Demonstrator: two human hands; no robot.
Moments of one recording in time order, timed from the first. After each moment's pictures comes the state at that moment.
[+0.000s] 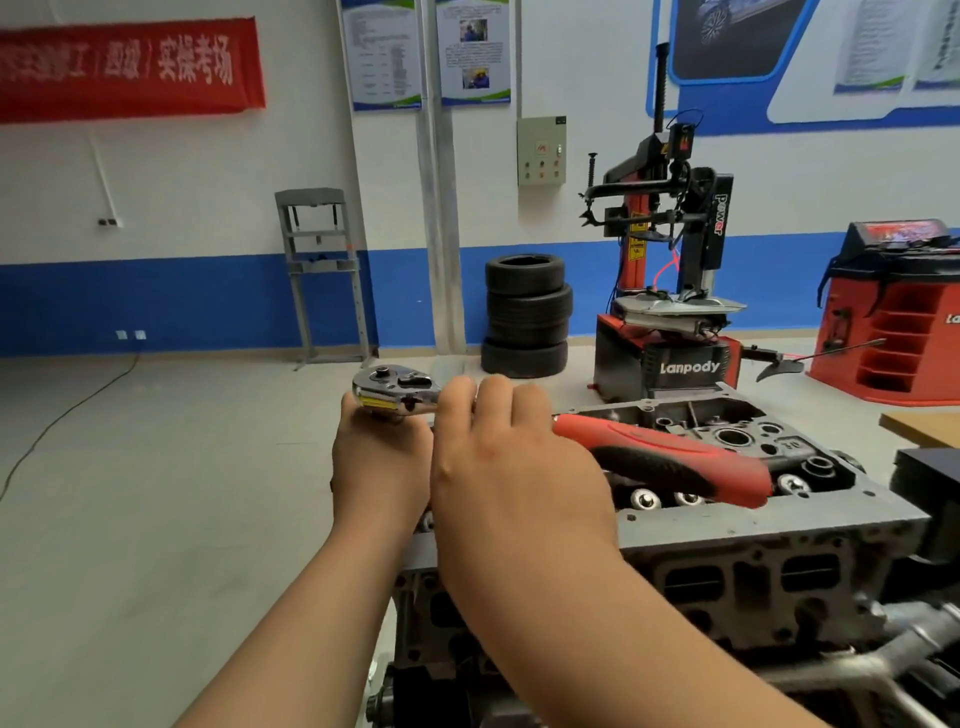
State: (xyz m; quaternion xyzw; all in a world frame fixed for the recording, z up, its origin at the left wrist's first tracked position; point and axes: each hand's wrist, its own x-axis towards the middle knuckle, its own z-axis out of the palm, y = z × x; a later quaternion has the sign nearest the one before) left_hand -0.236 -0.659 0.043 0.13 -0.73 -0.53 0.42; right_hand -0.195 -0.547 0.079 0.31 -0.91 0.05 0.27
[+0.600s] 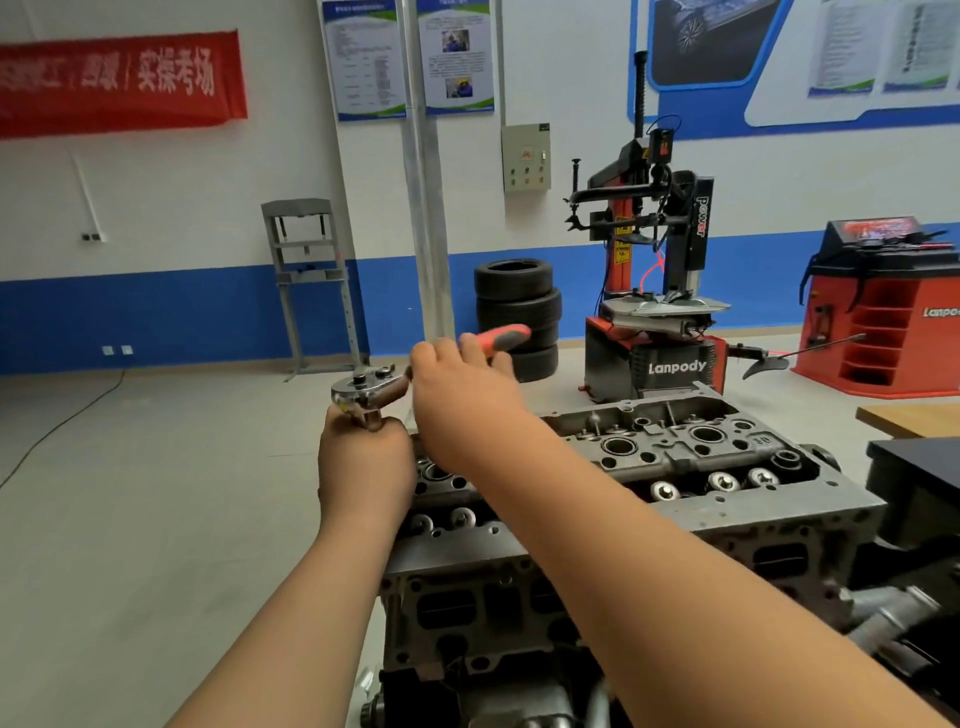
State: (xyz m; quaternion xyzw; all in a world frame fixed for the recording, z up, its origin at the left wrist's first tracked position) left_hand -0.252 -0.665 0.045 0.27 -0.74 -0.49 0.38; right_hand -0.281 -0.581 0.098 0.31 -0.93 0.07 0.20
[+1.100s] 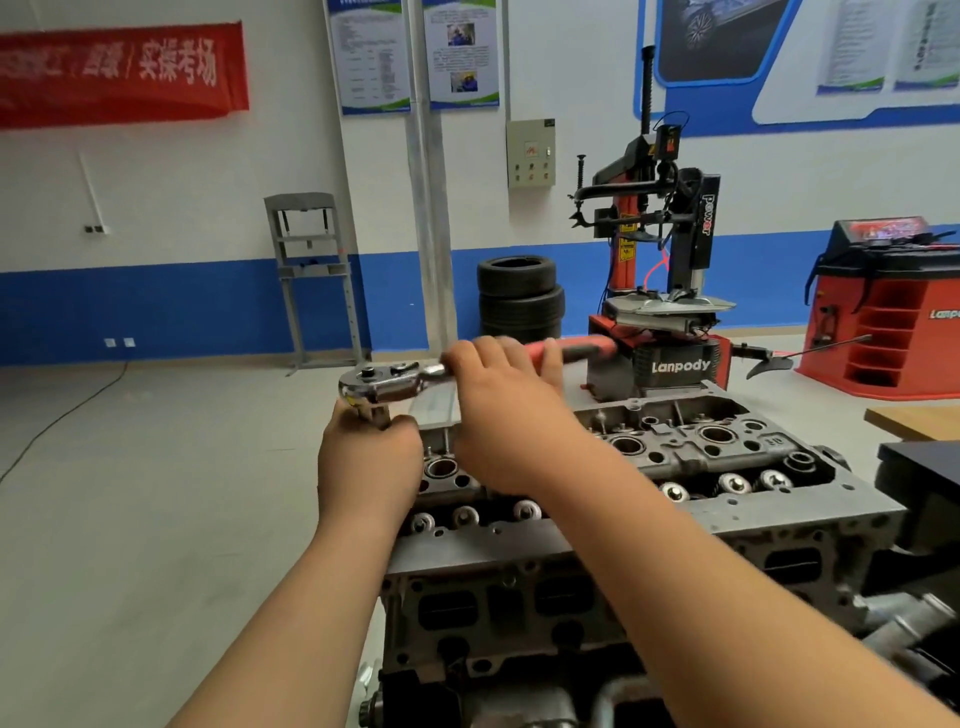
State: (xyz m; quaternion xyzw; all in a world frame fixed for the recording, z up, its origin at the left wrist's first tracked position) left_hand -0.251 -0.666 0.042 0.23 -0.75 -0.49 0.38; right_hand -0.277 -0.549 0.087 0.33 -0.91 0.13 0.23
